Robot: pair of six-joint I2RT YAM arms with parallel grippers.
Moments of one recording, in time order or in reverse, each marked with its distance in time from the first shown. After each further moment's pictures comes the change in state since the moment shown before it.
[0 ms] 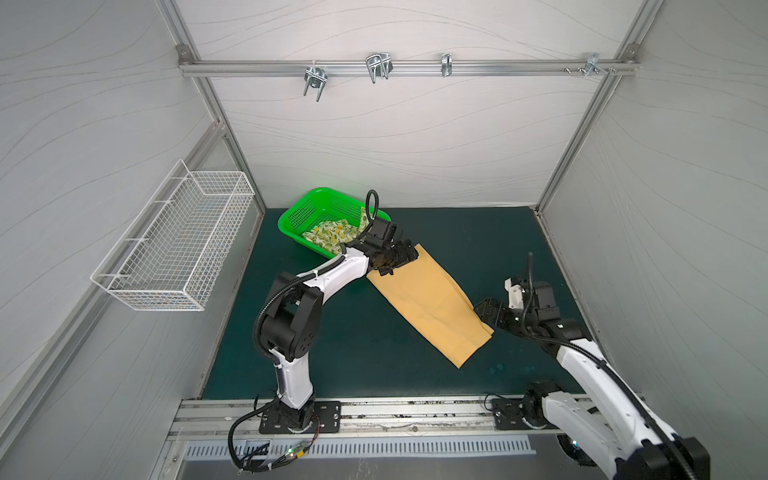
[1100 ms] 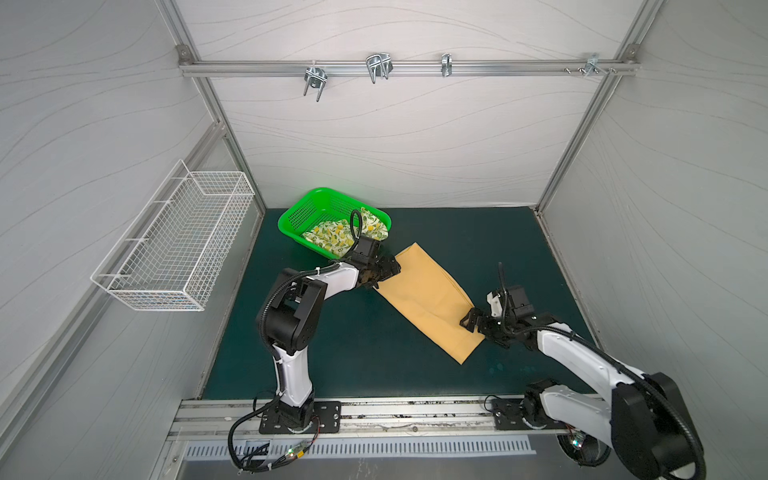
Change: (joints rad) left arm 0.090 0.043 -0.257 0.274 -0.019 0.025; right arm 0.074 0.318 -0.039 0.141 -0.019 0.118
